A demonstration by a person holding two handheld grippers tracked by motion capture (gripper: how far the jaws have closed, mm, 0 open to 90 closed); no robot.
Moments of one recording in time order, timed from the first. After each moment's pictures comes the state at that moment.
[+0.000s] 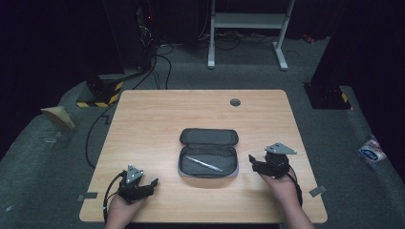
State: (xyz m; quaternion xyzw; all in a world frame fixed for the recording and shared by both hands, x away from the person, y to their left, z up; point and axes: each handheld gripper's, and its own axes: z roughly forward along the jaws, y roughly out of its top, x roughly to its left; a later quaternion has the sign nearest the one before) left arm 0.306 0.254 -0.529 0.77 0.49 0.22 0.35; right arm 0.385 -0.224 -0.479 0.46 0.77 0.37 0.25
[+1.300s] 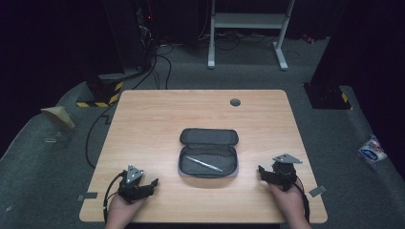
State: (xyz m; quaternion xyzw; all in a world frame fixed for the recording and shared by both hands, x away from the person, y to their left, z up) left arm 0.306 0.253 -0.529 0.77 0.49 0.22 0.35; right arm 0.377 -0.251 -0.524 0.51 0.76 0.32 0.23
